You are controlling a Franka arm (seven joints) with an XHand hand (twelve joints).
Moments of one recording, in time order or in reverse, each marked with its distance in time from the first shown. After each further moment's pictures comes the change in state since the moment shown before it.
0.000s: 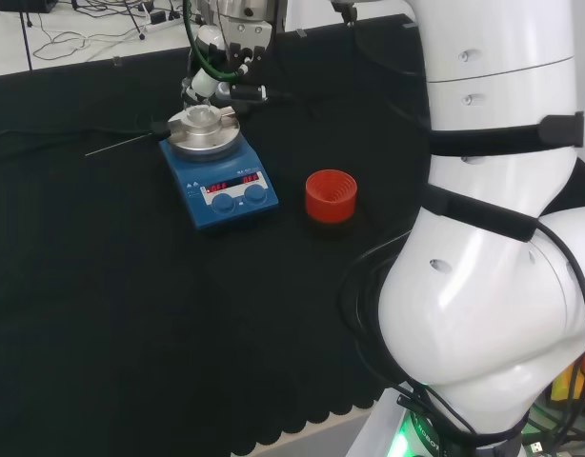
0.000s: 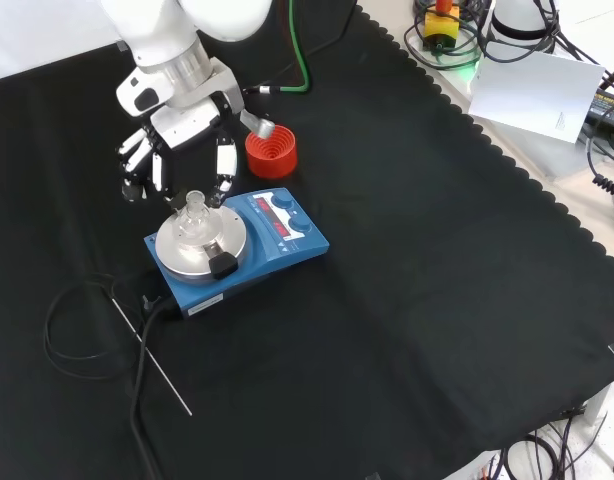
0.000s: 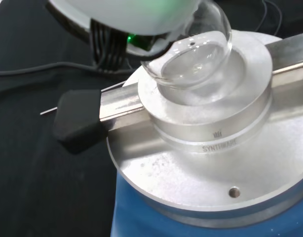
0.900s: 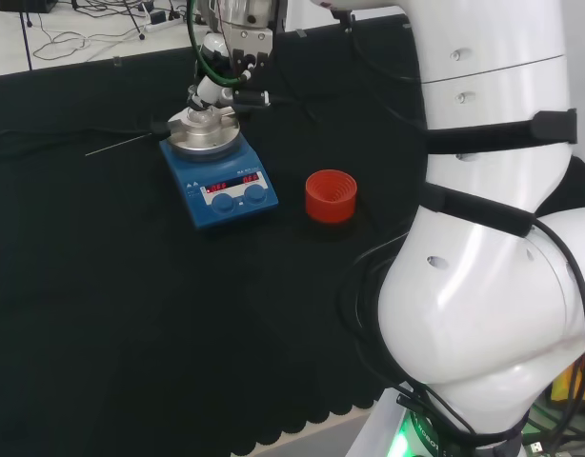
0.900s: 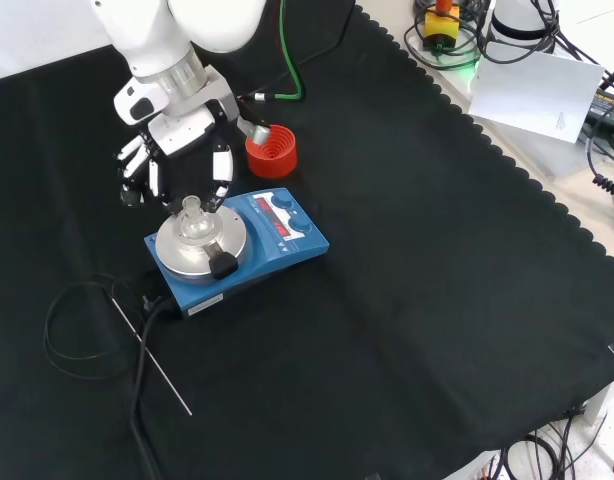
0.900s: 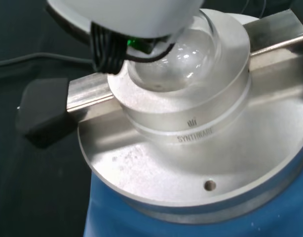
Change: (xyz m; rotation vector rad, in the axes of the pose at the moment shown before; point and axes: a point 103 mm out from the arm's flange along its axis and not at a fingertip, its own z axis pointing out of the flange) arm -0.013 0.006 0.009 0.013 -0.001 0.034
